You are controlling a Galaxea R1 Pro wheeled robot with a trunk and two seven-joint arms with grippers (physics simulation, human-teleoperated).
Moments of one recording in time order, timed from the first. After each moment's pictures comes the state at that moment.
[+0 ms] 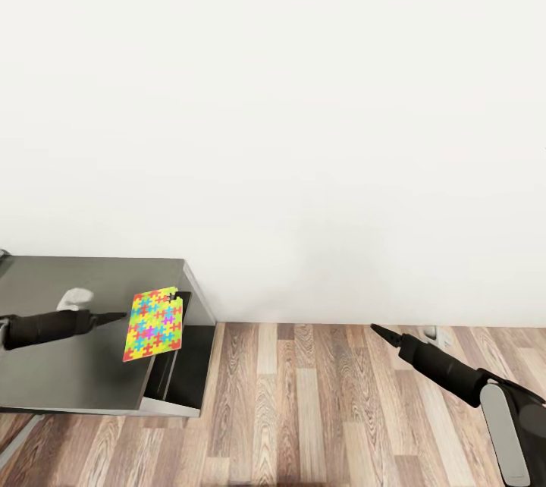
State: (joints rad) left arm -0.68 0.57 0.20 -0.81 0.07 0.66 -1.21; right arm -0.26 -0.09 -0.41 -1.50 -0.44 0.87 0.60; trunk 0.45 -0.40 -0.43
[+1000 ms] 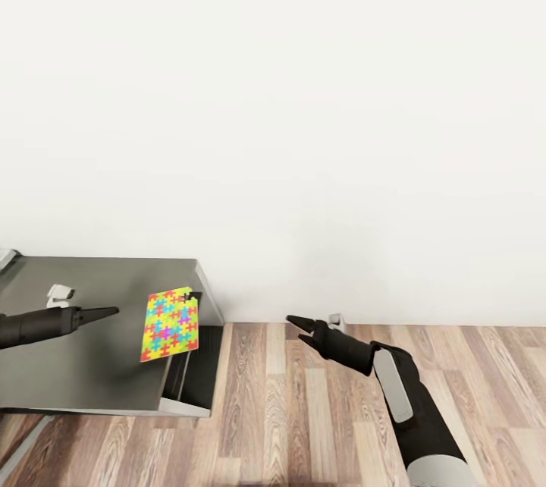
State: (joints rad) left arm -0.68 0.58 0.26 -0.81 0.07 0.66 -1.55; right arm -0.47 0.11 -0.16 -1.10 -0.57 0.91 0.58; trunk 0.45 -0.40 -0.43
